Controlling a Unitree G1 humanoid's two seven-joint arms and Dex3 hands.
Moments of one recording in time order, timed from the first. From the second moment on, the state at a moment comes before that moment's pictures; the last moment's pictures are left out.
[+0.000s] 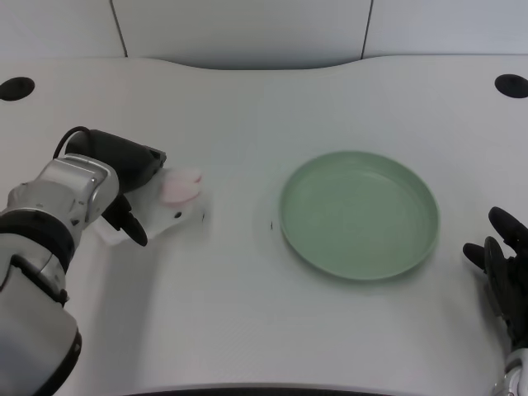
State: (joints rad) left arm -1.05 0.28 -0.73 1.35 0.90 -0.20 0.00; right arm -0.39 0.02 -0.29 1.25 0.05 -0.95 -0.20
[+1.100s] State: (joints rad) left arm -1.02 0.26 -0.75 1.37 0.89 -0.17 0.01; right arm -0.35 0.02 -0.30 1.22 0.04 -1.00 -0.19
